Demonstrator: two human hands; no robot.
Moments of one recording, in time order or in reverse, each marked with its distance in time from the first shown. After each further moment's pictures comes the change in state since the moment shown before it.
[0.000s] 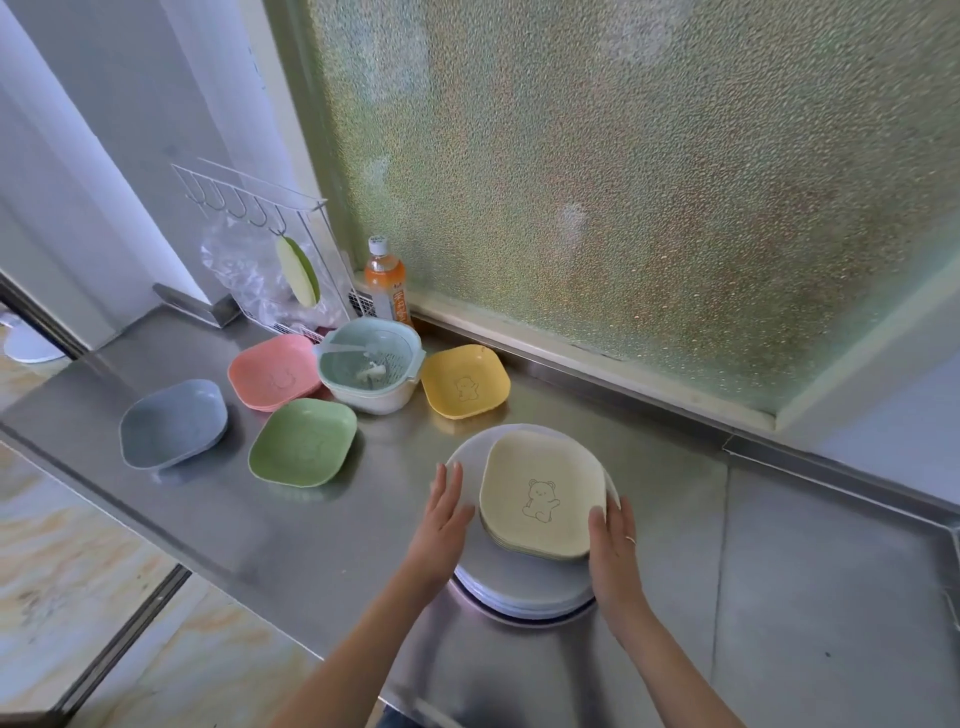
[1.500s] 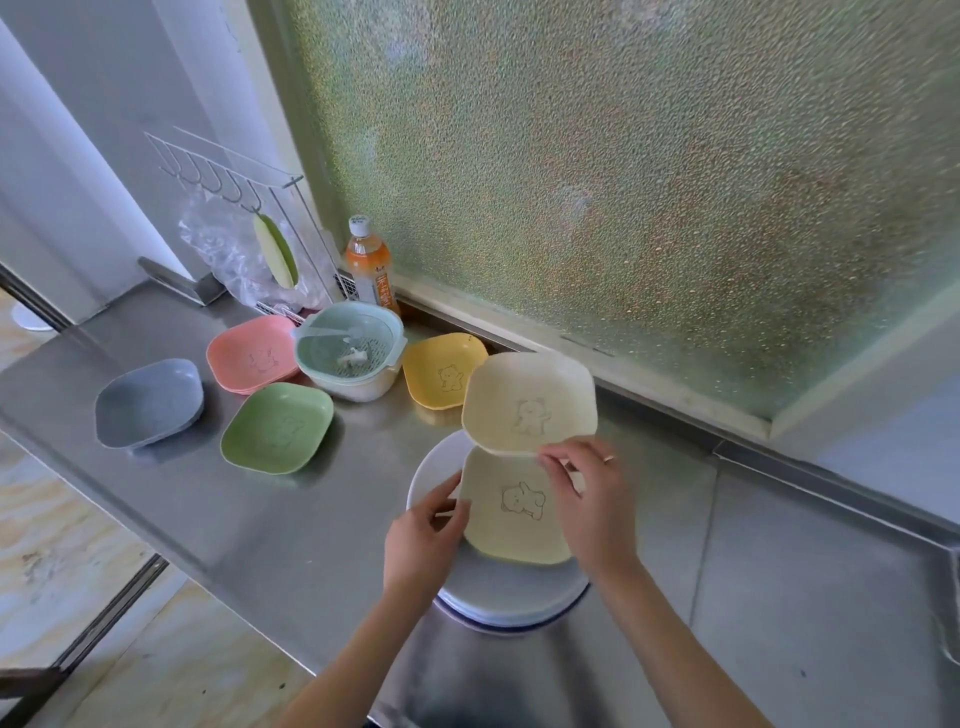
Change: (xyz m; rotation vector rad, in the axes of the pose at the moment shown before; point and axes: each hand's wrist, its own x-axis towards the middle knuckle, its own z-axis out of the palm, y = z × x) left_hand -0.019 0.031 0.029 0.022 0.255 -0.112; right_hand 0.034 -0.067 -0.023 -0.297 0.155 -0.753
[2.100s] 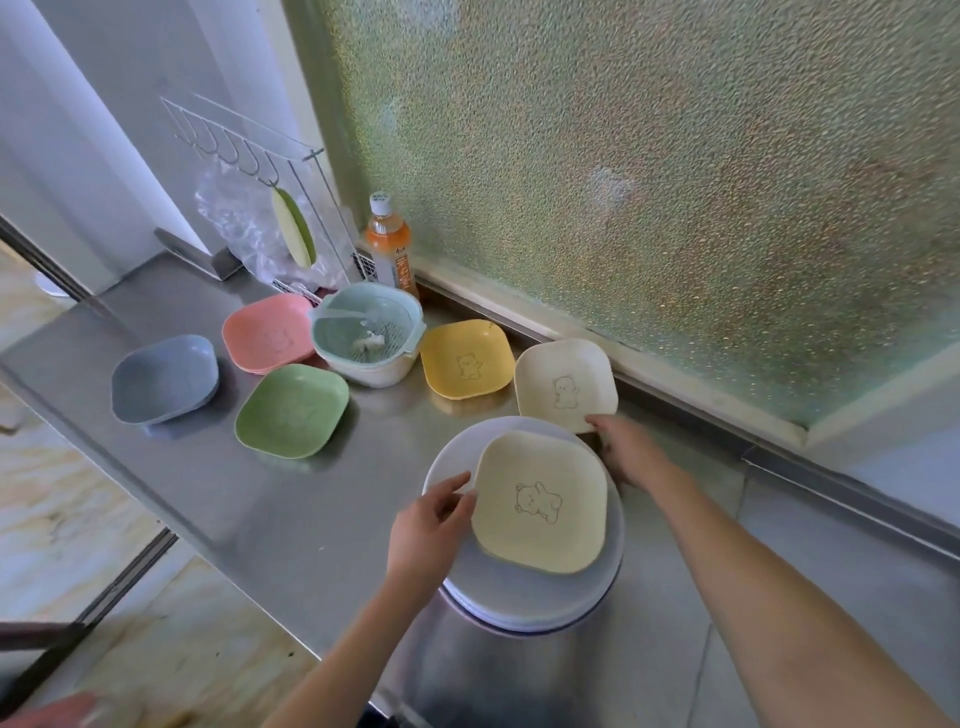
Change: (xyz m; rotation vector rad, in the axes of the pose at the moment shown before) left_hand 0.010 -0.005 -0.008 -0.012 -0.001 -0.072; right_hand 0.075 0.122 0.033 -0.430 -0.802 0.336
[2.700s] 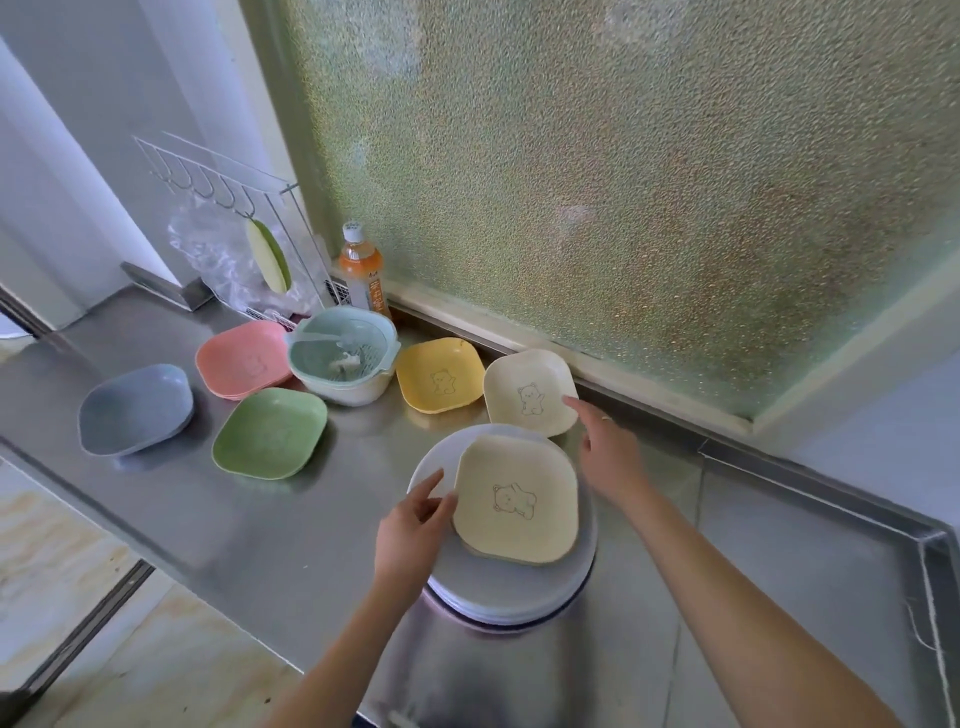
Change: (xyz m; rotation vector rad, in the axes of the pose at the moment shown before) left_hand -0.001 0.000 -0.003 -0.118 -0.016 0.028; right_hand -0.057 -0.029 -0.016 0.051 0.329 -0.048
